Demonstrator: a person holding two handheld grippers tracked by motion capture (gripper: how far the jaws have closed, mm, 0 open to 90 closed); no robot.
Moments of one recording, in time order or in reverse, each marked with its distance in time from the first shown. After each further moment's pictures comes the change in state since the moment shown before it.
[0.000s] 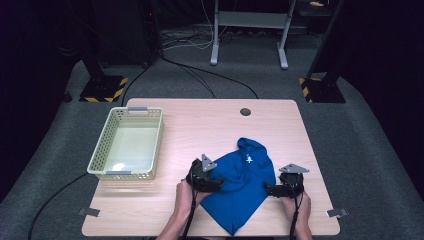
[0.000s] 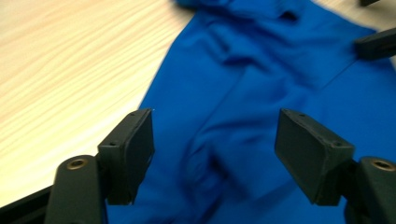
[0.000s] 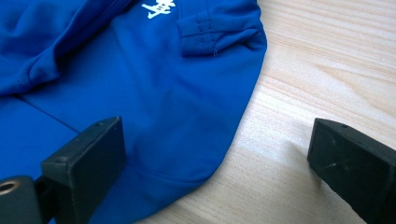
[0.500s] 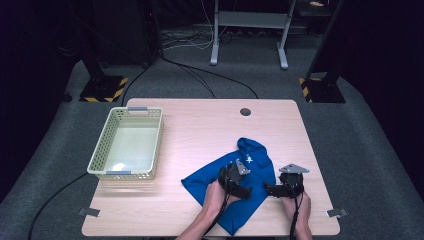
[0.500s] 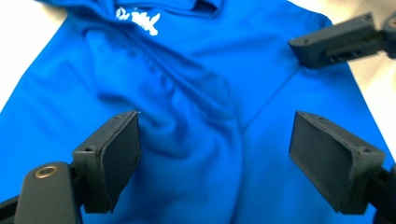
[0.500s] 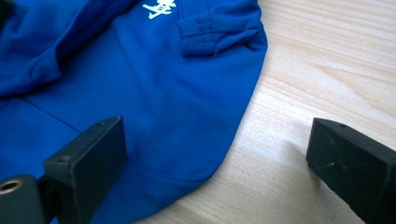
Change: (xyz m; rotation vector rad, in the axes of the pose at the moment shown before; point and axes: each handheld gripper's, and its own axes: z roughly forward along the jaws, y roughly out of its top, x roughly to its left) left arm -0.058 0.024 0.069 0.114 -0.072 0.101; right arm 0.000 0.000 0.000 -0.002 0.002 -0.003
